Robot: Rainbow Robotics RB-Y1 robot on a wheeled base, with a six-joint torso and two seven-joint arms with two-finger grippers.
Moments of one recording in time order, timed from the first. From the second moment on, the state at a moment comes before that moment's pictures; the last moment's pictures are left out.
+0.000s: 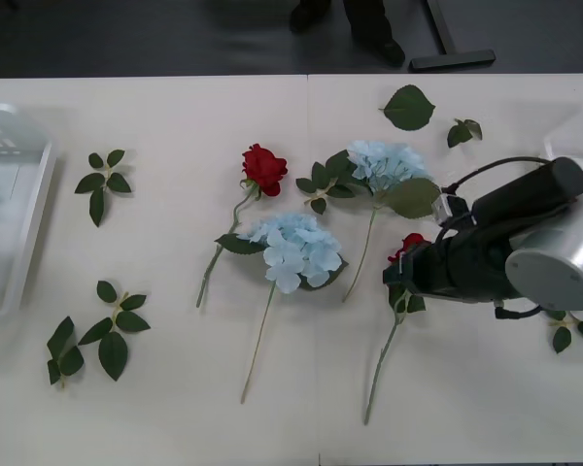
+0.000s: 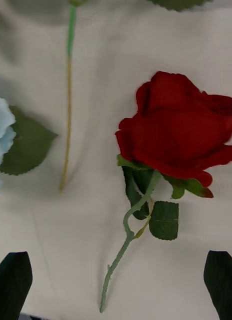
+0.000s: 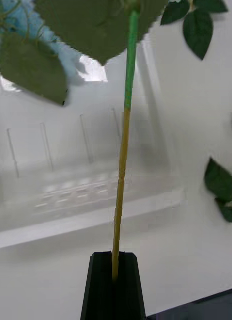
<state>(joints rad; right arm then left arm) -0.33 -0.81 0.47 -2.06 -0.79 1.39 0.69 0.16 0.84 0.88 -1.48 1.28 1.55 -2.43</state>
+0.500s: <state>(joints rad) -0.33 -0.73 0.65 -2.06 -0.45 1.46 0.37 0.17 0.92 0.75 -1.38 0.96 1.30 -2.43</state>
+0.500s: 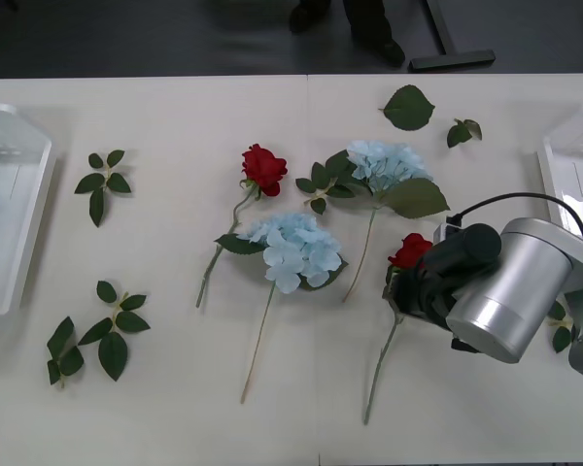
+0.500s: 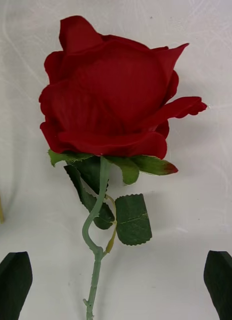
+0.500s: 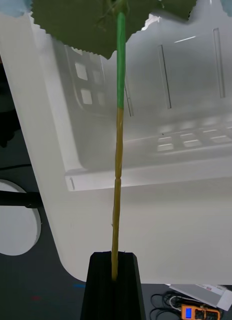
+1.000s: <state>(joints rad) -0.38 -0.62 0.74 -1.85 -0.37 1.42 0.37 0.17 0.93 0.67 -1.38 0.91 1.20 -2.43</state>
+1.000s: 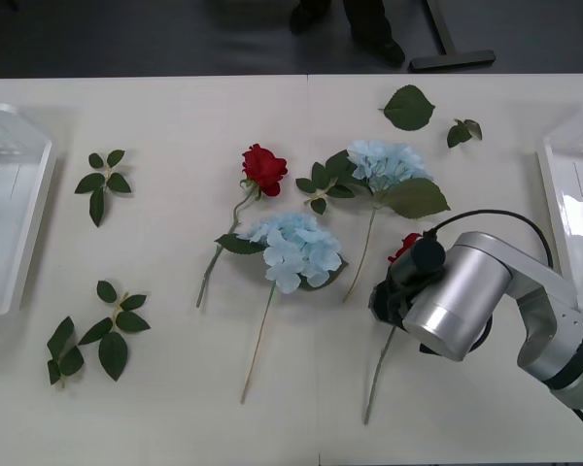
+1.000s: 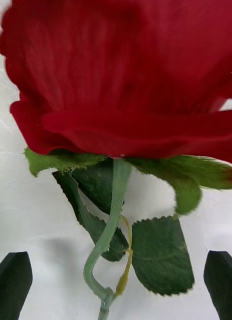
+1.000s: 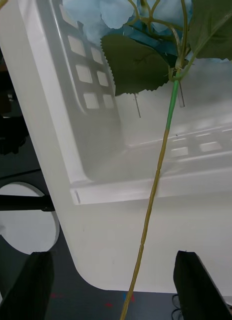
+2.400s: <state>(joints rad) -0.61 -0.66 0.47 -1.78 -0.61 1.68 0.51 -0.41 0.81 -0.14 -1.64 0.84 1.27 -1.28</state>
